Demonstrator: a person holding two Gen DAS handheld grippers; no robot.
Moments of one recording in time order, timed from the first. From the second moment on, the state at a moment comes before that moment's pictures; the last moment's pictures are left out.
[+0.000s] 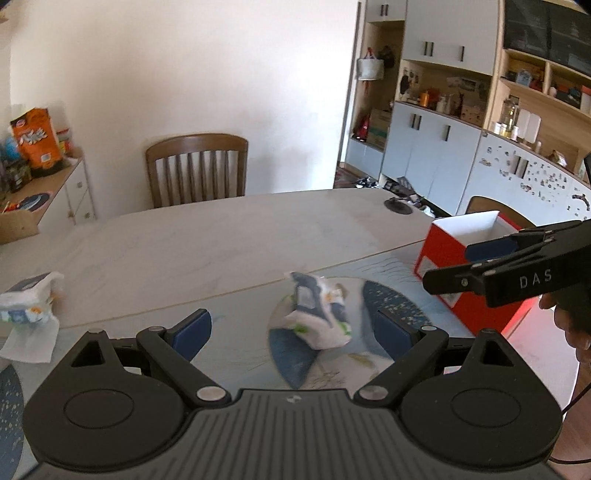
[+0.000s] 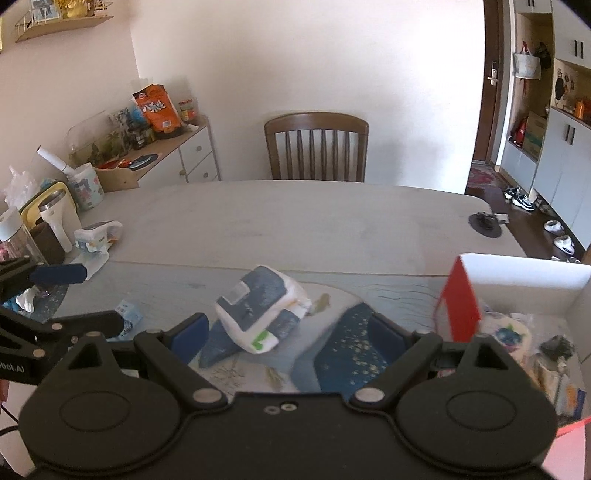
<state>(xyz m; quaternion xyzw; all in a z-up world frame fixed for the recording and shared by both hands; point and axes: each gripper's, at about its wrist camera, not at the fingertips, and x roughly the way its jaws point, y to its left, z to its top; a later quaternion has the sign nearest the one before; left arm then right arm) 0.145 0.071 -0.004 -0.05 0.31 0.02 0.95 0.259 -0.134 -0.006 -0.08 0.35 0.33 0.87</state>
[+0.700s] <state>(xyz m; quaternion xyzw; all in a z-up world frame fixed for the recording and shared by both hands) 0.133 0.144 -0.061 -0.07 0.34 0.07 0.93 0.283 -0.063 -0.037 -0.07 0.38 0.31 0.87</state>
